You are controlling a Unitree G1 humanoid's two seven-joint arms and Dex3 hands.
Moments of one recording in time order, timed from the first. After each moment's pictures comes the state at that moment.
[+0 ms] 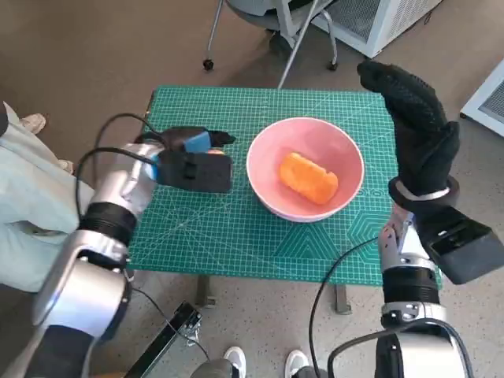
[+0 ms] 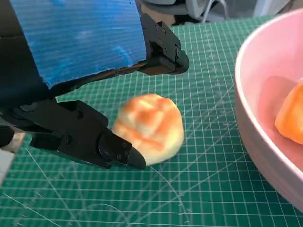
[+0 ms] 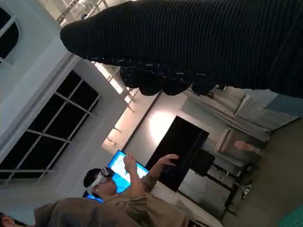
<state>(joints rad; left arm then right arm) -1.15 0.36 -0.48 1.26 0.62 -0.22 -0.33 -0.82 -0.15 -0.19 0.78 0.31 -1.01 0.52</state>
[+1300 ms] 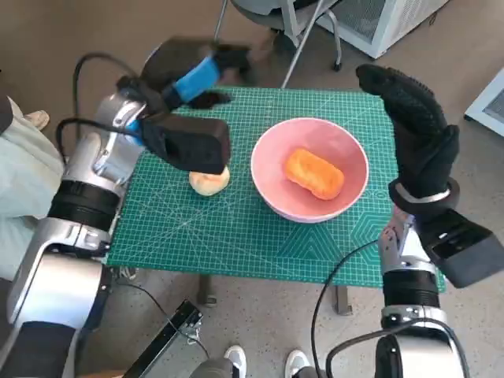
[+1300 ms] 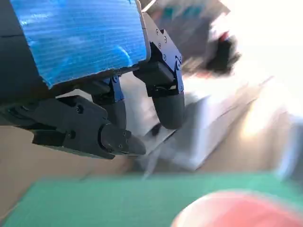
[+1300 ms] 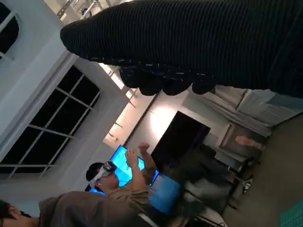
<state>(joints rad) -1.22 0.46 -0.34 0.86 0.53 -0.46 -0.13 -0.80 -0.15 -0.19 0.75 0.31 -0.99 0.53</state>
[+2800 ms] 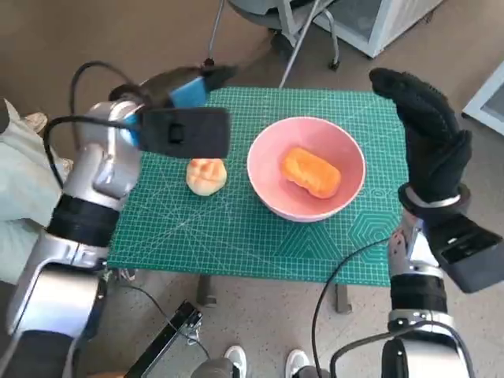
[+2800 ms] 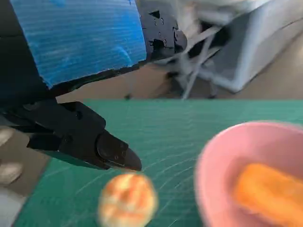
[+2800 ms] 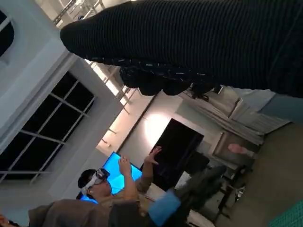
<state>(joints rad) -1.11 0.51 -0.37 0.73 0.55 0.05 -0.57 -0.77 -0.18 -0.20 0.73 0.30 -0.99 0.50</state>
